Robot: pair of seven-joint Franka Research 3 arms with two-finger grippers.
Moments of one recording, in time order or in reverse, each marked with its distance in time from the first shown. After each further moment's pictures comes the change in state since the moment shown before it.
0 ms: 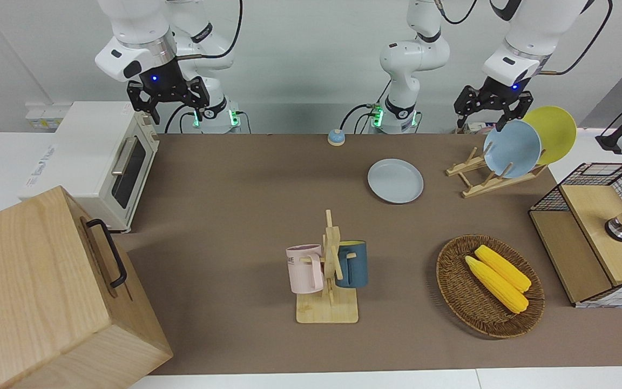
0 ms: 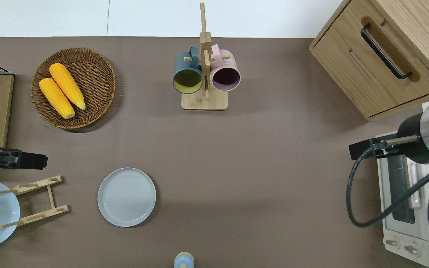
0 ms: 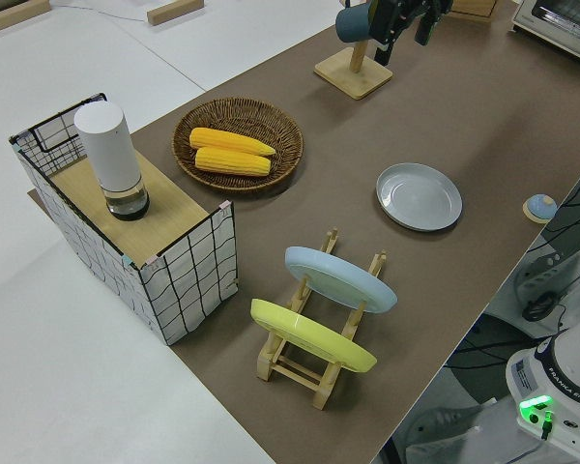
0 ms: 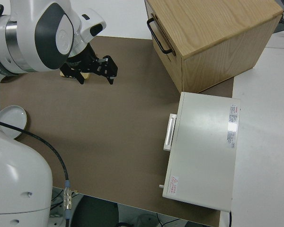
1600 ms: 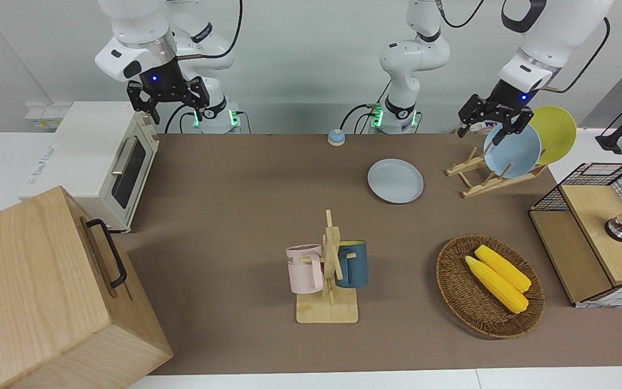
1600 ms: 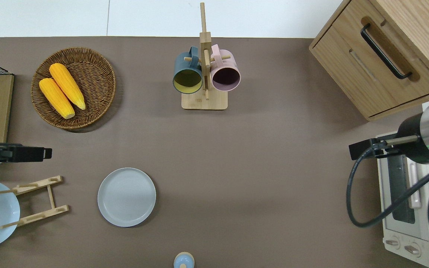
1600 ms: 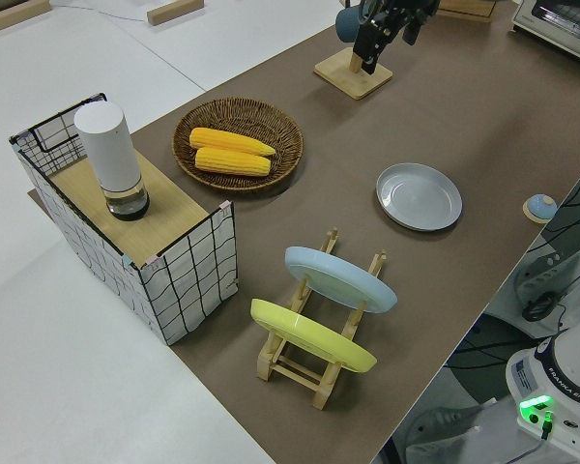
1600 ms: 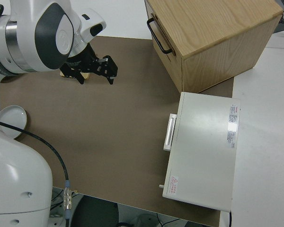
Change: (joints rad) left arm -0.003 -0.023 0.083 -0.089 -0.186 0.137 0.078; right arm 0.000 0.000 0.000 0.000 0.000 0.000 0.000
